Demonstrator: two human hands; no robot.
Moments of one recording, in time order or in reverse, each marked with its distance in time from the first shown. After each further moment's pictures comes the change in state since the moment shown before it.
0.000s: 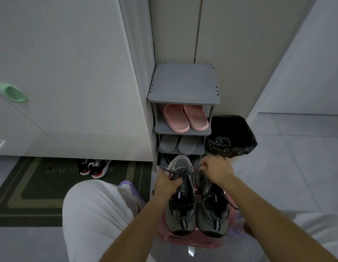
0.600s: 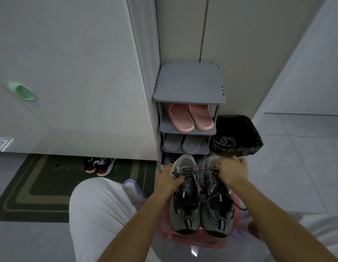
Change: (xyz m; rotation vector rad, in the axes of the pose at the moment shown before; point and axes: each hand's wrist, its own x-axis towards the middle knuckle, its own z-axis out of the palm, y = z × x) left_hand 0.000 0.004 -0.018 0.262 -0.027 0.116; right_hand -0.008 0.019 0.005 -0.146 0.059 0.138
